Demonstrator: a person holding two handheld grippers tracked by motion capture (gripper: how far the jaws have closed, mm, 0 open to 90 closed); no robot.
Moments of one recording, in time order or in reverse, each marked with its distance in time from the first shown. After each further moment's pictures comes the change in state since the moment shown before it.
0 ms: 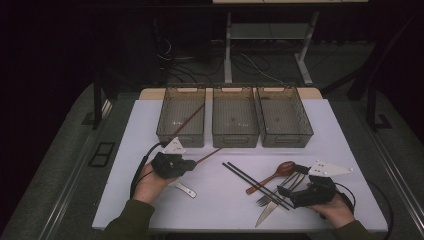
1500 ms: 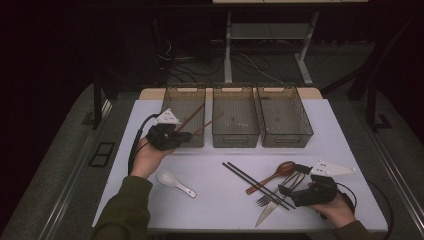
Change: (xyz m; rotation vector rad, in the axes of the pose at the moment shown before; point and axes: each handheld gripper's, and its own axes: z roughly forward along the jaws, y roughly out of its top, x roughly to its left) left arm 0.053 0.048 -0.016 -0.095 0.057 -0.047; right arm -0.002 0.000 -0.002 -0.020 -0.005 0.018
